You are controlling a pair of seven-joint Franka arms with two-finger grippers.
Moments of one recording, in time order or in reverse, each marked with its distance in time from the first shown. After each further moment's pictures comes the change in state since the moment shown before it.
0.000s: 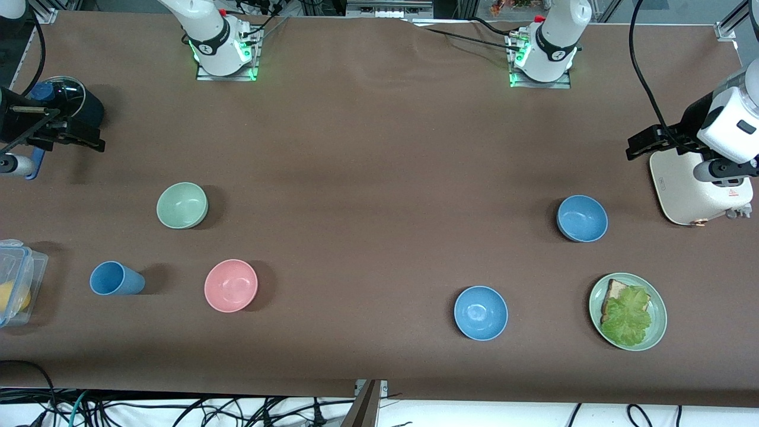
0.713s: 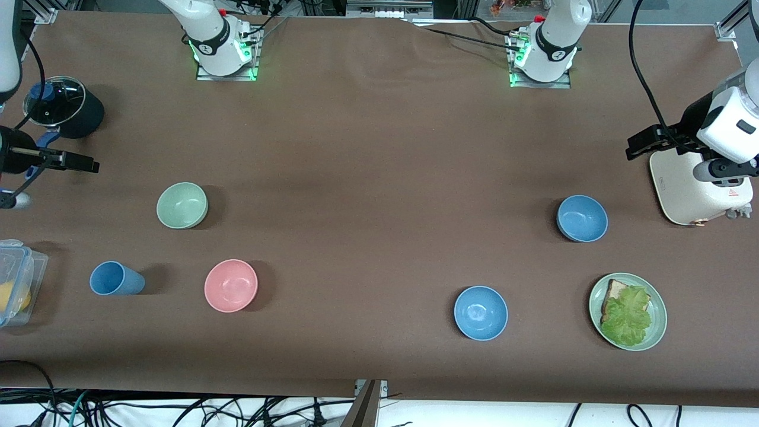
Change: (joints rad) left arm 0.000 0.000 -0.001 0.001 0.000 0.000 0.000; right arm -0.096 0.128 -0.022 -0.033 0.005 0.029 -0.024
